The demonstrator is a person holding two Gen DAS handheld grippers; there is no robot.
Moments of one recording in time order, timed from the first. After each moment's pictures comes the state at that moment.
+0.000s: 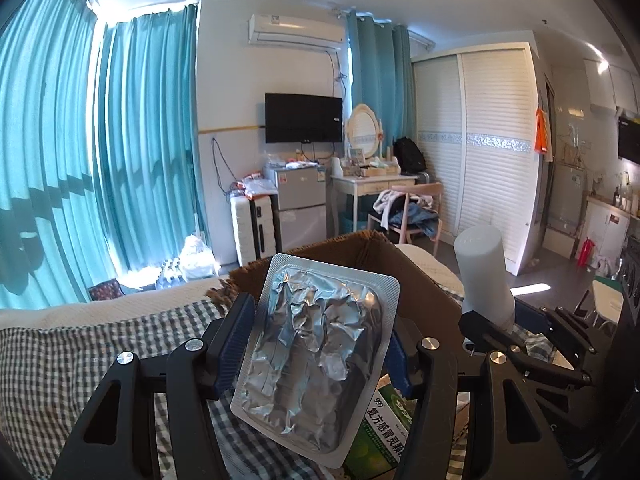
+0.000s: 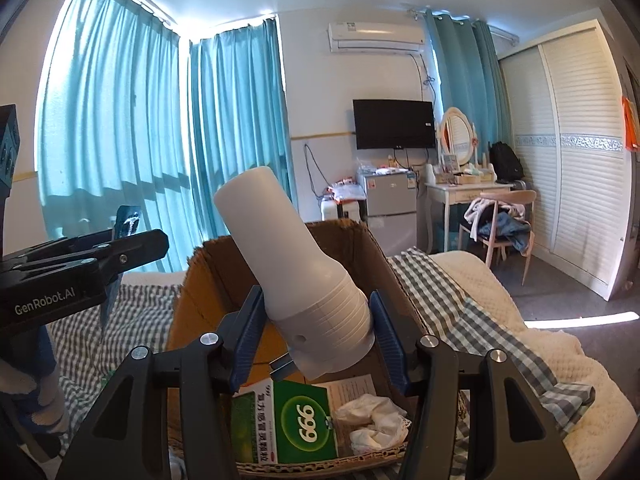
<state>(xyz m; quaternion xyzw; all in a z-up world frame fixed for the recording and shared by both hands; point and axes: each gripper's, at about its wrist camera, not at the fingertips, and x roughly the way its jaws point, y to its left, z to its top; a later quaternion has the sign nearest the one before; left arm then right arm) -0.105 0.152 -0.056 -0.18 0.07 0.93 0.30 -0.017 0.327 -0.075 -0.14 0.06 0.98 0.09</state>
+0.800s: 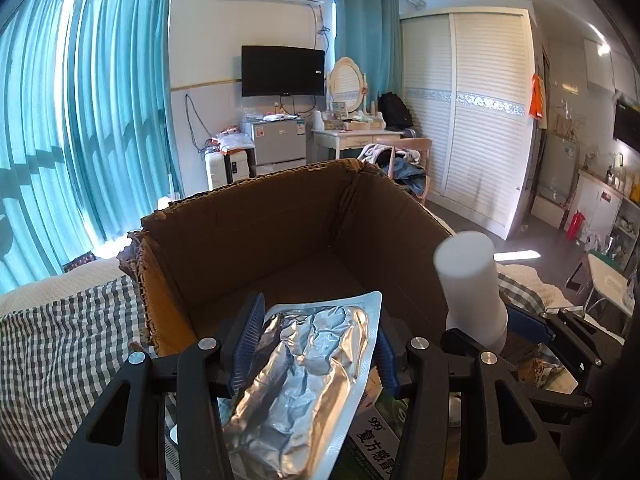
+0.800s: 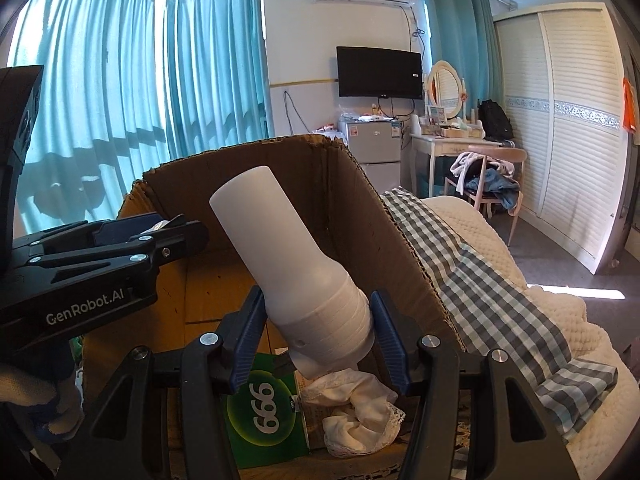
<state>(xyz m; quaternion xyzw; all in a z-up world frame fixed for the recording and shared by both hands) -0.152 0.201 -0.108 -0.25 0.09 0.91 0.32 -0.057 0.355 -0.119 -0.23 0.06 0.97 0.11</state>
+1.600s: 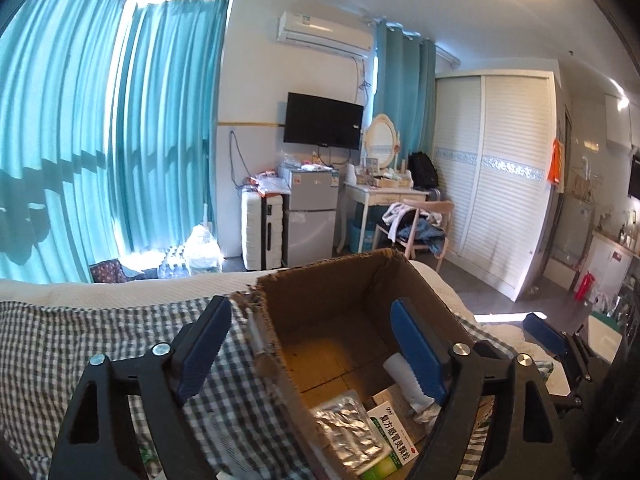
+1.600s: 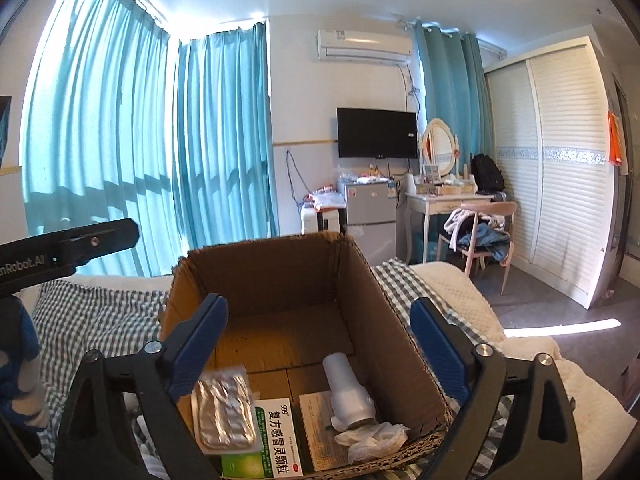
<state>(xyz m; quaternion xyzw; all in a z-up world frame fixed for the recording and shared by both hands) -0.118 0.110 -0.028 -0.18 0.01 0.94 0.28 -0.002 0.322 -0.055 -0.12 0.04 0.99 0.12</state>
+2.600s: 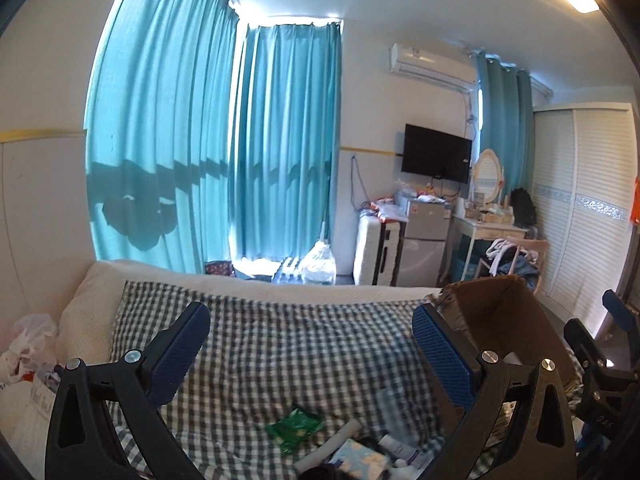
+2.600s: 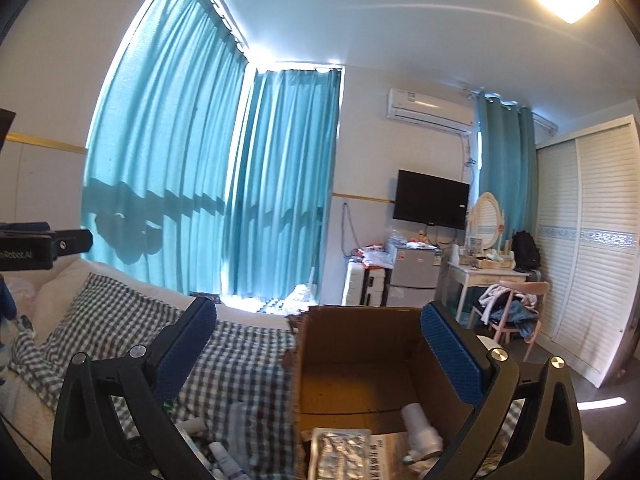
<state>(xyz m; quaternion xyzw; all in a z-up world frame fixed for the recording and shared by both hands) -0.081 -0.078 -0.020 -0.15 -0.02 0.98 0.08 0.014 0.185 -0.024 -0.04 -0.05 1.00 0.03</state>
